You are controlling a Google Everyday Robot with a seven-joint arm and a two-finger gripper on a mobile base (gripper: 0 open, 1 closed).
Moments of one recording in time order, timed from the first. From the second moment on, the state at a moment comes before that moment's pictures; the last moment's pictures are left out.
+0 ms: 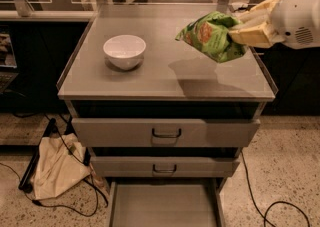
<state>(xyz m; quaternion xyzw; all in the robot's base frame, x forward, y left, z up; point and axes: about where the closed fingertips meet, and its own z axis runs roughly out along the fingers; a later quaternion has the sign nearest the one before) 0.532 -0.161 1.020 -0.50 0.70 0.05 0.50</state>
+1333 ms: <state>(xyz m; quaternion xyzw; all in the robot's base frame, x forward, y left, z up) 0.465 -0.172 0.949 -0.41 0.77 -0.01 0.49</state>
